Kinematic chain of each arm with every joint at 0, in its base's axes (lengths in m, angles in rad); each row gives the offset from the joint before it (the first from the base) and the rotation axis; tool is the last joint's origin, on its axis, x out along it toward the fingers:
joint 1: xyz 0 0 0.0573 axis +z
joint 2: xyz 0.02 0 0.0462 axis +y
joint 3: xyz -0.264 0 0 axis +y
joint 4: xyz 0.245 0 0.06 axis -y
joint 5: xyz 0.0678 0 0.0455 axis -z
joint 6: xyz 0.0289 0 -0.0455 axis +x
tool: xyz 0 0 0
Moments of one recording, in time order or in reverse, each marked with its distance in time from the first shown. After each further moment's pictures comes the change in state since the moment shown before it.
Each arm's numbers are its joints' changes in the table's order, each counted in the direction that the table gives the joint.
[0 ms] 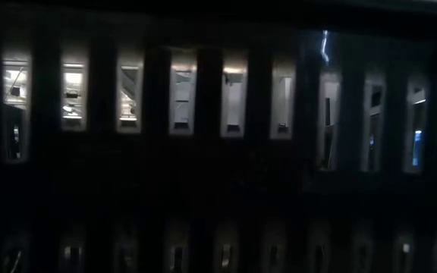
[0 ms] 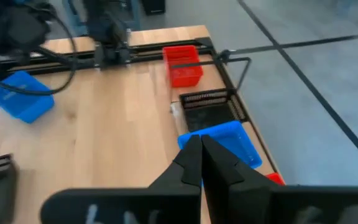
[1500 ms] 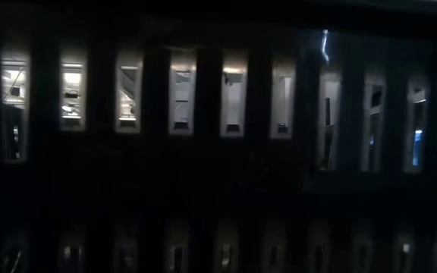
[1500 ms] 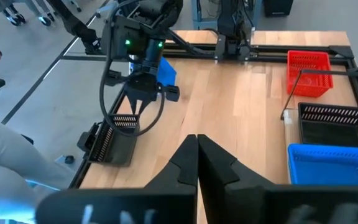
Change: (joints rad) left arm -0.069 0.052 0.553 1.235 -0.104 0.561; right arm 0.000 -0.048 0.000 -0.127 -0.499 -0.122
